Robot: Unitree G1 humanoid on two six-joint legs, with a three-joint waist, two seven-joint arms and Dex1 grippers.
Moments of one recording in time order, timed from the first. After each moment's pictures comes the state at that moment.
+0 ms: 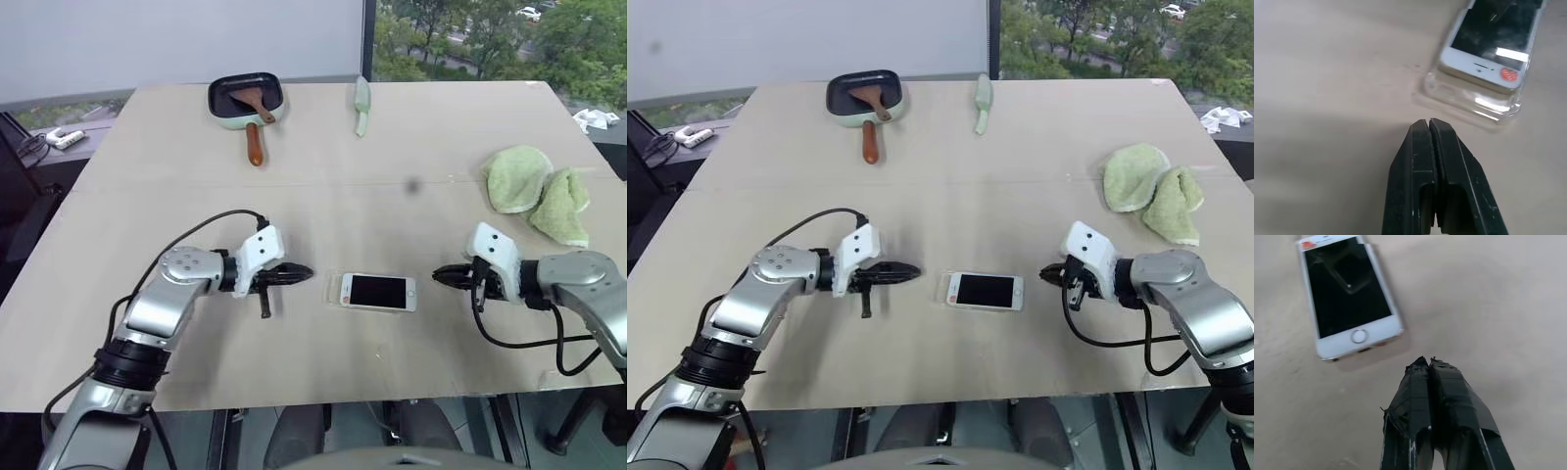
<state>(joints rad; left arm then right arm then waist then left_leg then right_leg) -0.33 0.71 -0.18 -0.03 -0.21 0.31 -1.15 -0.27 -0.87 0.14 -0.39 0.33 0.73 0.93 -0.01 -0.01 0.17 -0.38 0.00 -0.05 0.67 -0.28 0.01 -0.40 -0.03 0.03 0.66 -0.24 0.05</state>
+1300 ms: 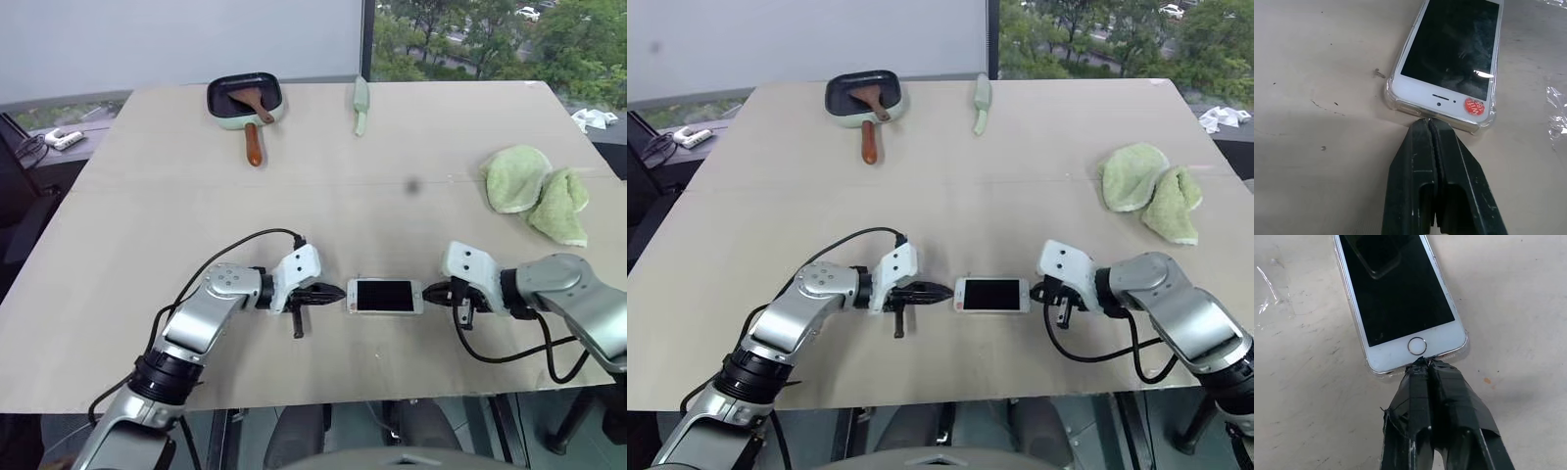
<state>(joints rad) -0.30 0.60 -0.26 -0.15 -0.20 0.45 -1.08 -0.34 -0.88 0.30 -0.49 0.27 0.85 0.94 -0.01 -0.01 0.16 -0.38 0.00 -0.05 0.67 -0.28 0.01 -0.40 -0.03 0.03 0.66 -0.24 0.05</state>
